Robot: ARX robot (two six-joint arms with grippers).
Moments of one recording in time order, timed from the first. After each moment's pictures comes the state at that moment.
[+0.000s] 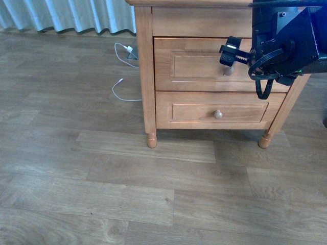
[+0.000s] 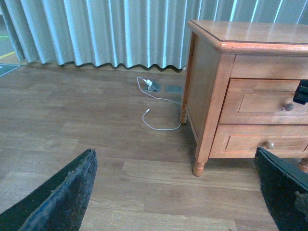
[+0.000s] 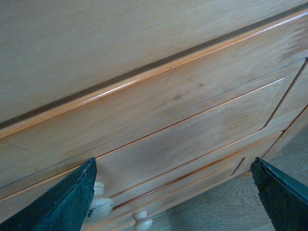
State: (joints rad) left arm 0.00 0.00 0.01 -0.01 0.00 -0.01; right arm 0.18 2.44 1.61 0.37 0.42 0.39
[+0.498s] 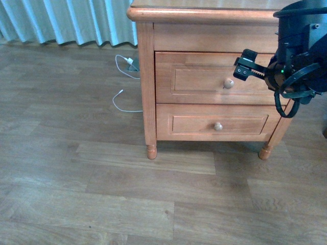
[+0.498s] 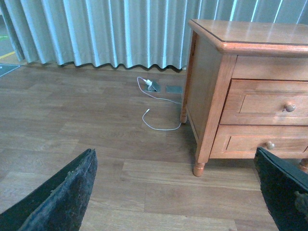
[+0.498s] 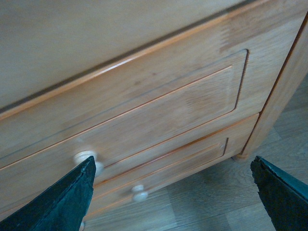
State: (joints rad) left arm 0.00 0.00 0.01 -0.01 0.00 0.00; right arm 0.15 2.22 1.31 0.43 0.27 0.42
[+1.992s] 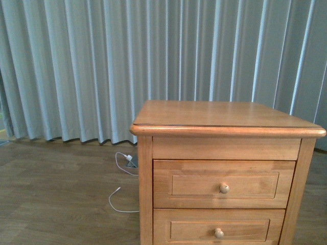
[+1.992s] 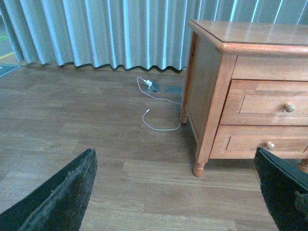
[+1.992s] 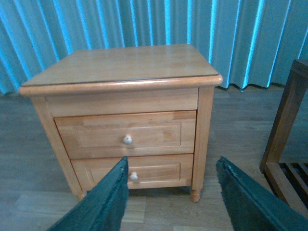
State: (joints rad) left arm 0.00 0.00 0.01 -0.01 0.00 0.00; right arm -0.01 0.49 0.20 0.28 0.00 0.03
